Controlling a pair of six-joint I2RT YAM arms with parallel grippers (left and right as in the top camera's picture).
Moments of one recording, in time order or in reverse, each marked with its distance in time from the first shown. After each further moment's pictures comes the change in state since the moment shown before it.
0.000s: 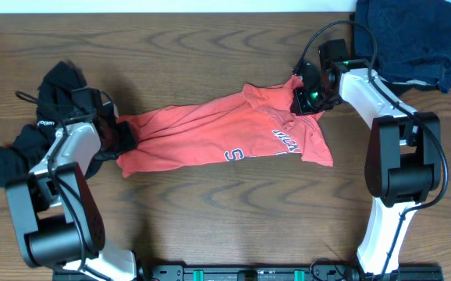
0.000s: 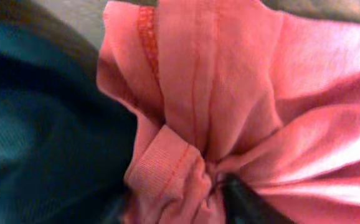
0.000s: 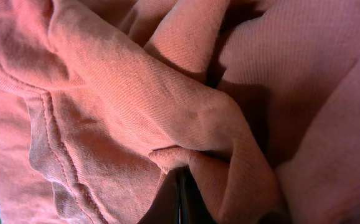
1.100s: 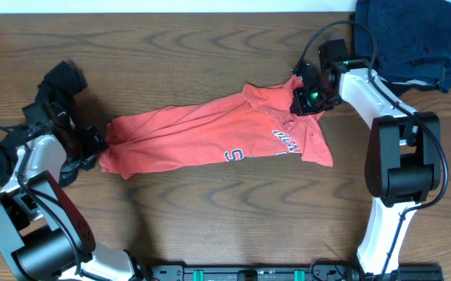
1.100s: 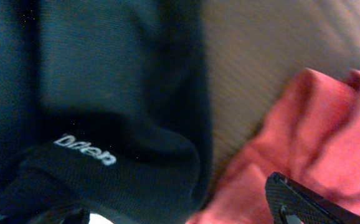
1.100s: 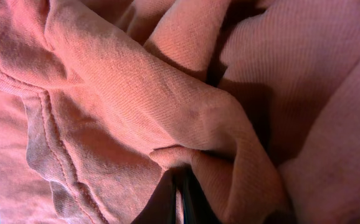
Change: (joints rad) left arm 0.251 -0.022 -0.003 0.018 0.010 0.012; right arm 0.000 0.000 0.000 -0.004 0.006 -0.007
